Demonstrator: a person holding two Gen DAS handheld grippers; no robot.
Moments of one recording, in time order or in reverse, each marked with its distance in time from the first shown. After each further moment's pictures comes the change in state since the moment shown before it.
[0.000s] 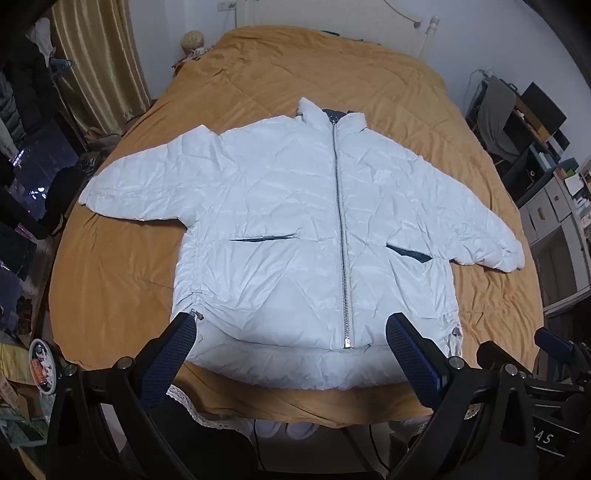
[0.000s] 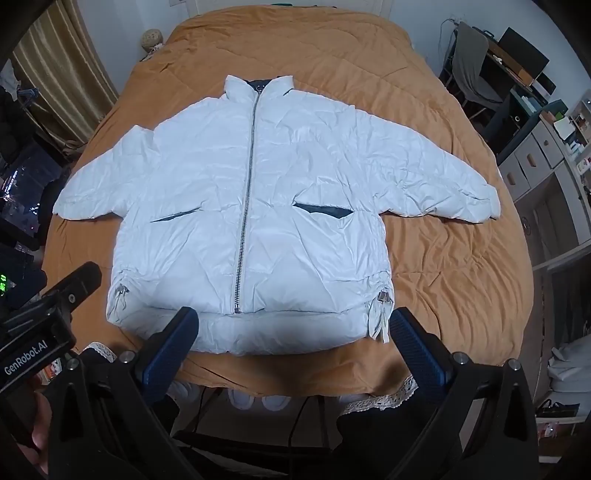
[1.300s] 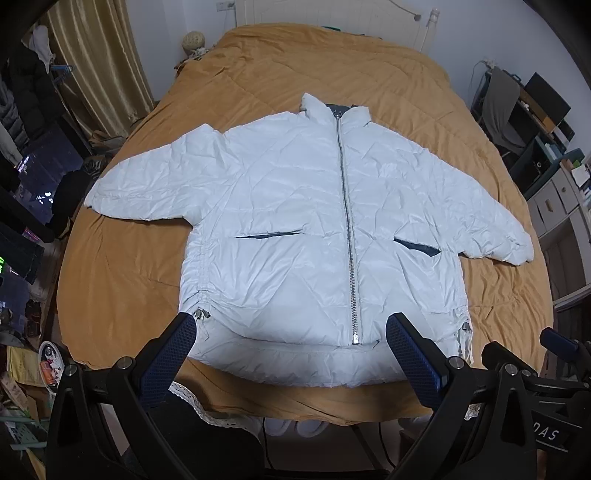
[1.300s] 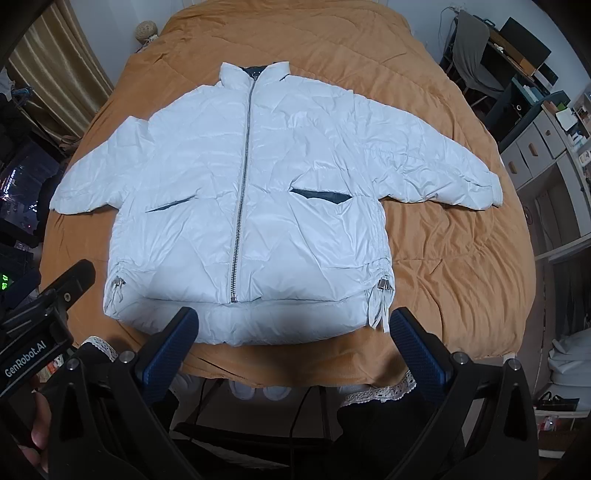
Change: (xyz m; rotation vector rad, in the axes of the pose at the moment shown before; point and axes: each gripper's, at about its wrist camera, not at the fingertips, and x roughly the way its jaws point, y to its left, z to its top) left arm 0.005 -0.004 -0.004 0.021 0.011 0.038; right arm 0.010 -0.001 -0.010 0.017 0.047 0.005
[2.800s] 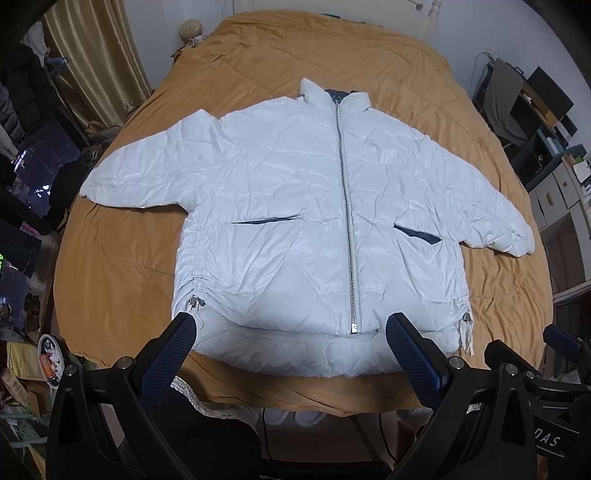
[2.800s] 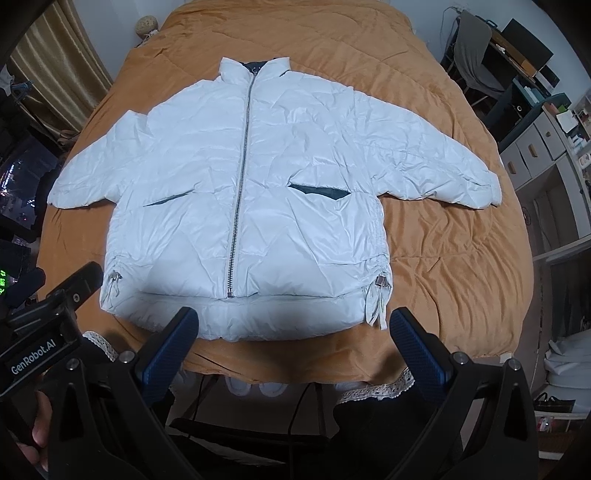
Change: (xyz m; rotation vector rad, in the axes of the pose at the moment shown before) left arm 0.009 -0.005 -0.002 -0.002 0.054 -0.004; right arm 0.001 0.002 0.002 -0.016 0.023 -0.010
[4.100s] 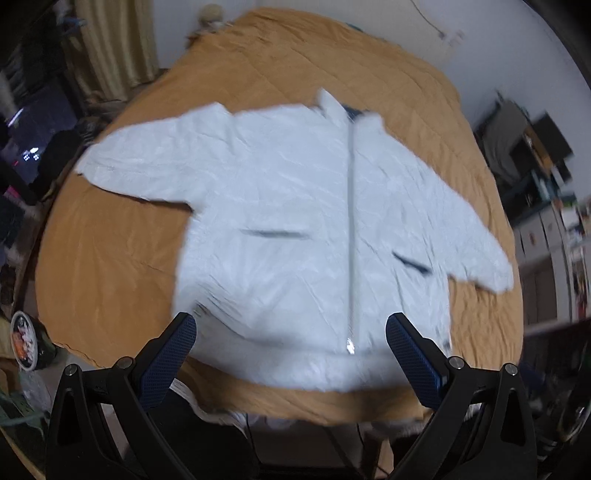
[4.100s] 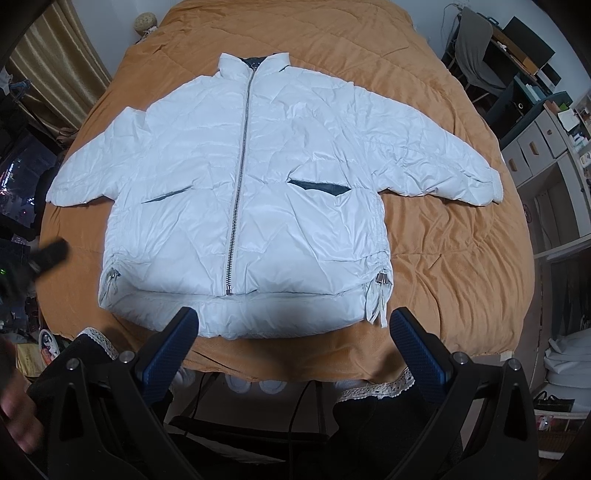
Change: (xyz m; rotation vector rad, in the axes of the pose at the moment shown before) left arm -0.006 0.080 0.032 -0.168 -0.036 -0.098; right arm 0.004 -0.002 -0.002 0.010 0.011 -0.001
